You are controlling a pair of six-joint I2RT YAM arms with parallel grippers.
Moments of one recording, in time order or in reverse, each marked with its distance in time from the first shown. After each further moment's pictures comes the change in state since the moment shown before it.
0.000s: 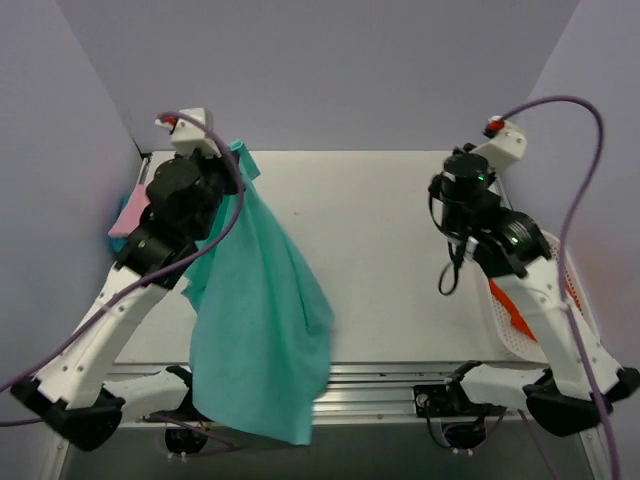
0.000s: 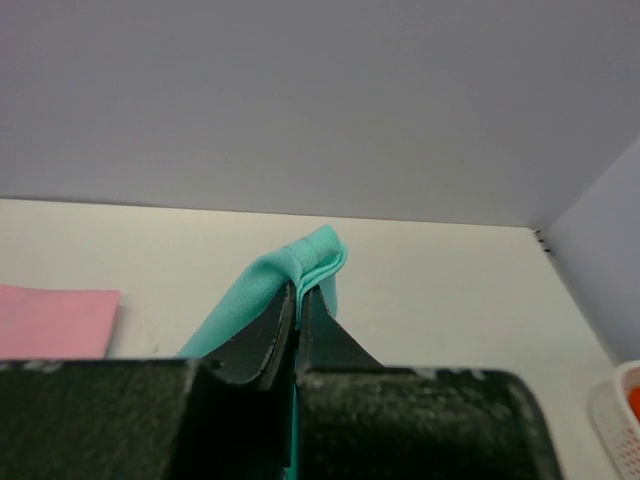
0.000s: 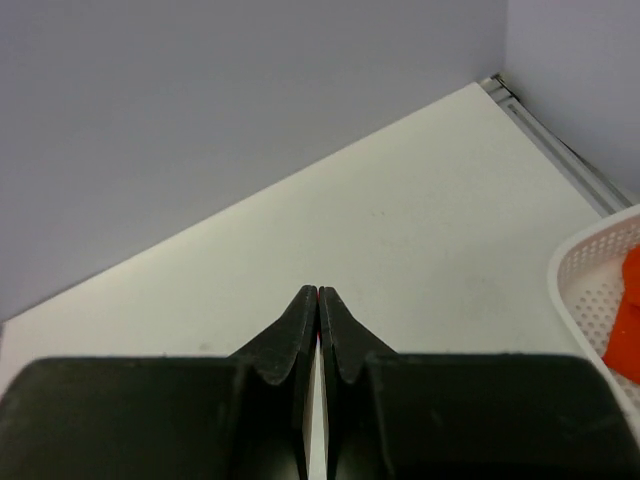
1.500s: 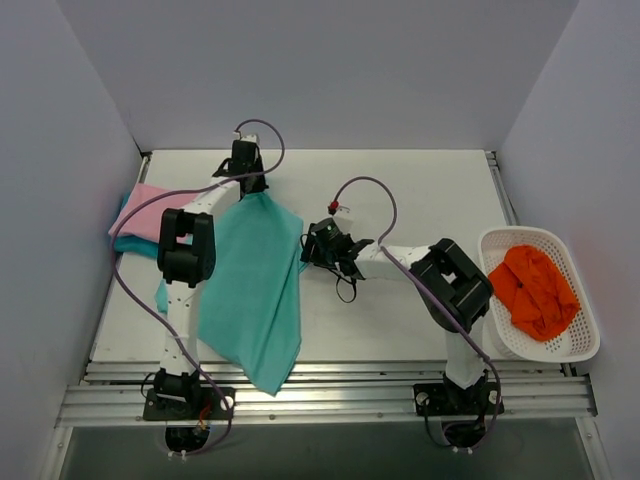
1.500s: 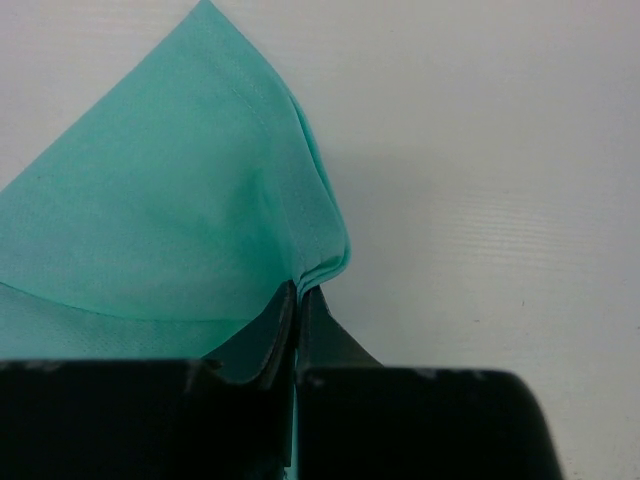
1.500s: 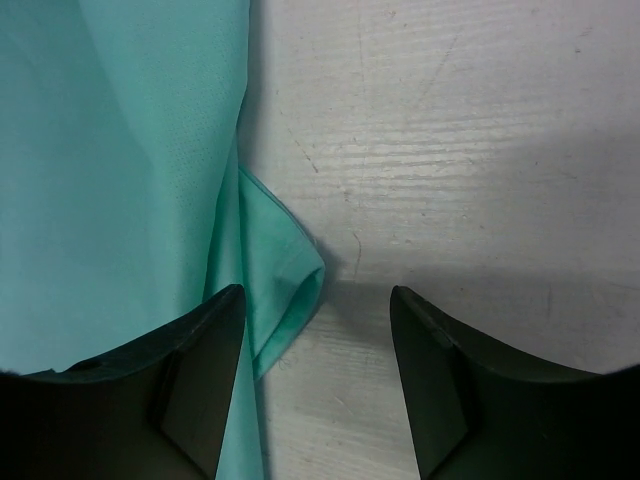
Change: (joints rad) left arm 0.443 1.305 0.502 0.066 0.441 -0.060; right arm 0.129 0.818 -0.472 0.775 -0.581 0.262
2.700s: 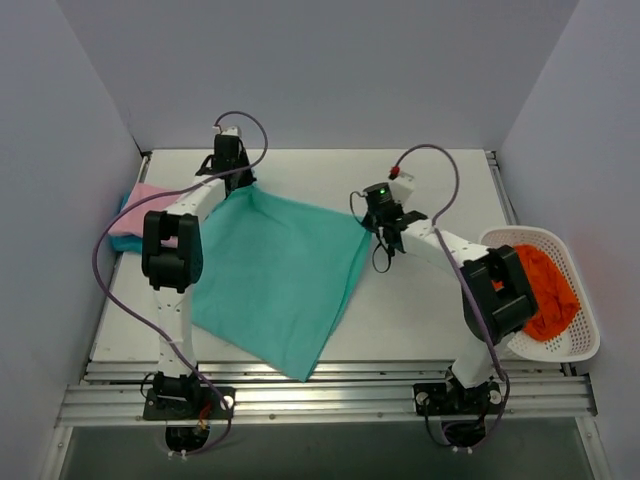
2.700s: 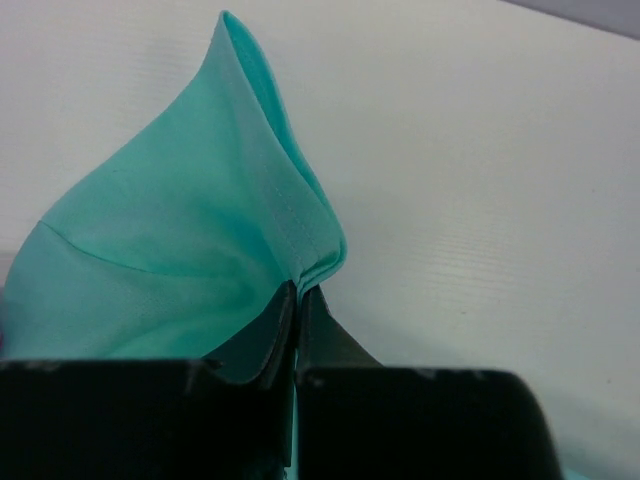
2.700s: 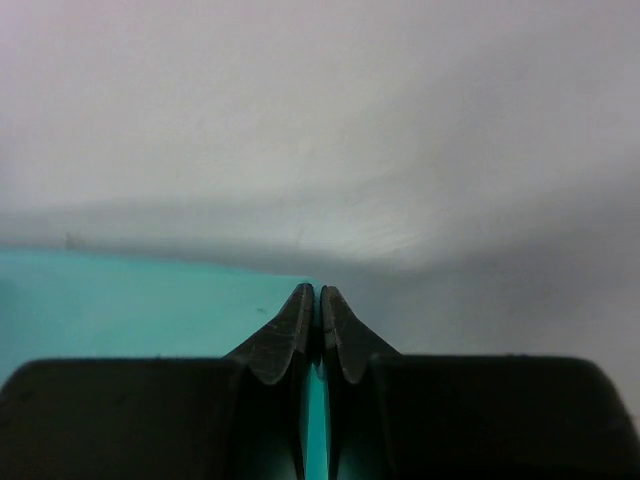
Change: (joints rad) left arm 0.058 -0.123 -0.118 0.048 0.026 -0.060; right arm -0.237 -0.169 0.016 -0.170 0.160 -0.092
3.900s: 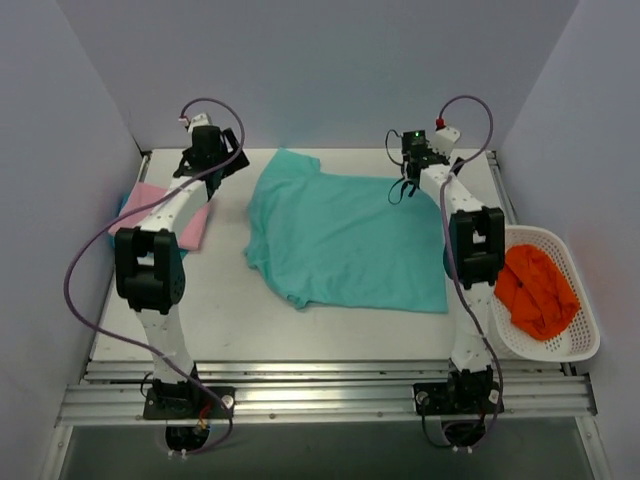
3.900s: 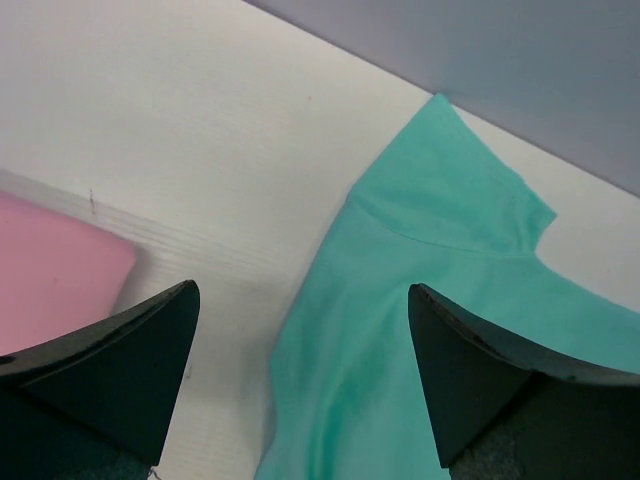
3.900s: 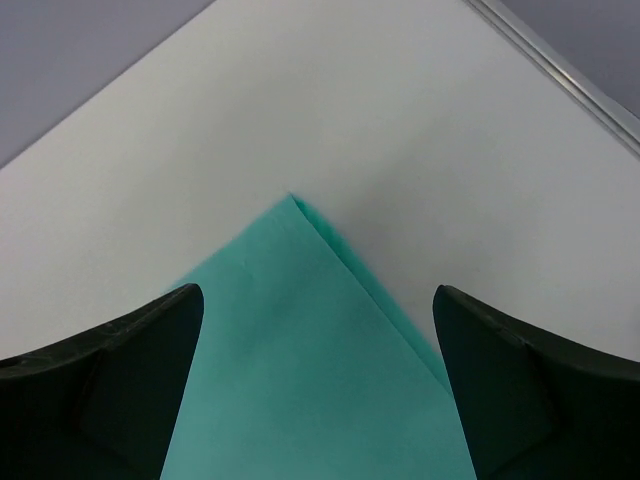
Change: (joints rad) left arm 0.023 -0.209 -0.126 0.007 -0.133 -0.138; right arm -0.367 0.591 0.893 -0.309 0.356 -0.179
